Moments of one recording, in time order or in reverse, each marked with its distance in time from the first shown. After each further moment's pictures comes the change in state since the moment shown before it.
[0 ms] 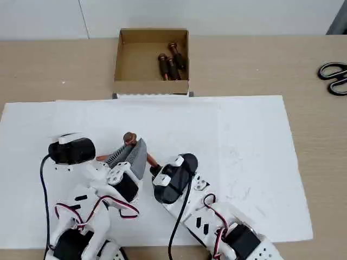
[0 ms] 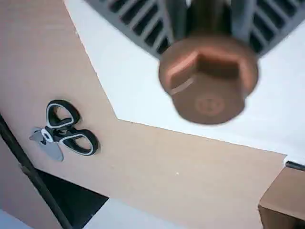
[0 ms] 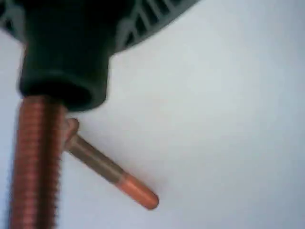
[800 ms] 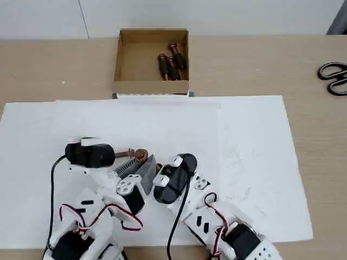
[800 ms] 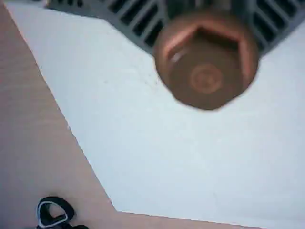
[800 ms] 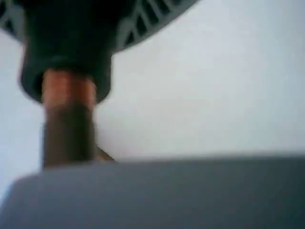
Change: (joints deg) left arm 8.6 -0.2 -1.8 10.0 -4.0; right arm 1.5 0.1 0.1 -0.5 3.4
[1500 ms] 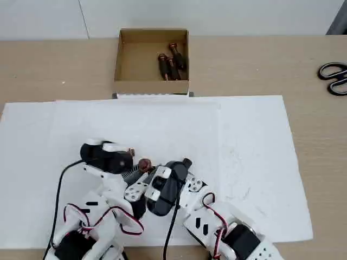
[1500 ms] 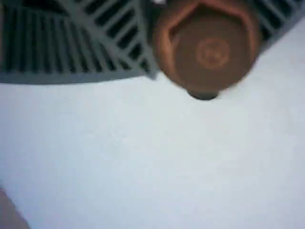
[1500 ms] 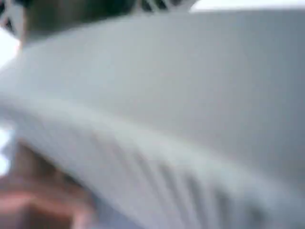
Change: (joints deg) left arm 1.4 -0.4 2.7 3.9 -11.9; right arm -2.5 0.2 -0.9 -1.0 7.7
